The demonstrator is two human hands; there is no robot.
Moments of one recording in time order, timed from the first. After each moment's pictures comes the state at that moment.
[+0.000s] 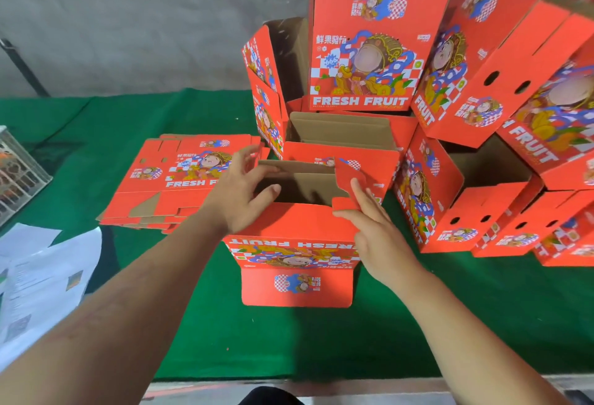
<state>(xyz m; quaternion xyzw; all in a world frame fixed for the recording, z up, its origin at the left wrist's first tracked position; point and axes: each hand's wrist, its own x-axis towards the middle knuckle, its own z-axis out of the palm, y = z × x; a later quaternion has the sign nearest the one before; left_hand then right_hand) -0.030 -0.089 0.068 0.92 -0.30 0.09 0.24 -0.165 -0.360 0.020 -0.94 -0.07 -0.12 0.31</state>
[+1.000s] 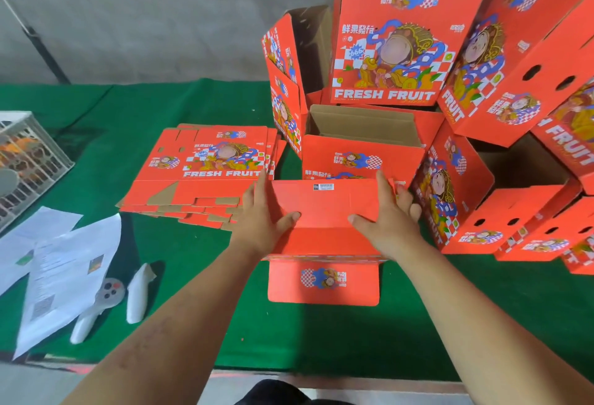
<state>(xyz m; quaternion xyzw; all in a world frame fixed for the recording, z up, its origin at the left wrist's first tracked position) -0.060 -0.093 0.004 0.93 -0.07 0.00 0.37 -0.114 -0.351 0.007 -0.94 0.19 -0.02 0.29</state>
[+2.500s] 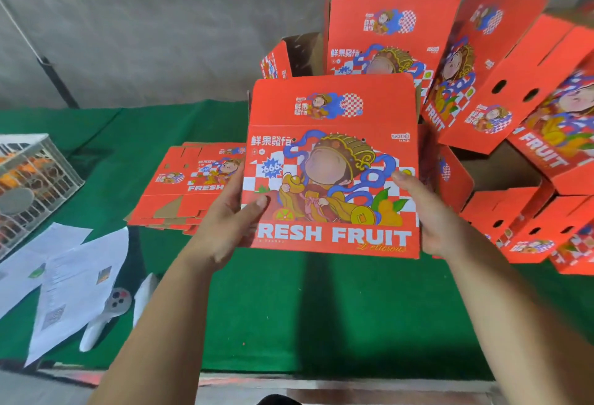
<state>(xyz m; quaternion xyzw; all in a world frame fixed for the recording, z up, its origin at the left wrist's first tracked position) -0.101 -0.052 0.073 0.67 -0.18 -0.11 0.72 -0.155 -0.381 0.088 -0.56 0.17 0.08 0.81</state>
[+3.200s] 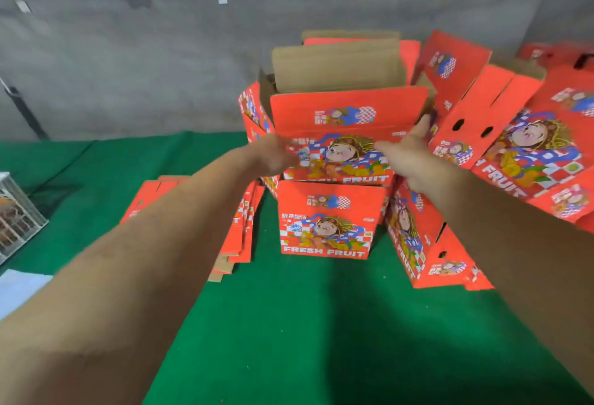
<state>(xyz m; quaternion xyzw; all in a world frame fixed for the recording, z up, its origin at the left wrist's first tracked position) 0.019 -0.179 0.208 0.93 -0.24 -0.05 0.27 -0.051 -0.427 0.184 -0.81 0.25 -0.19 0.50</state>
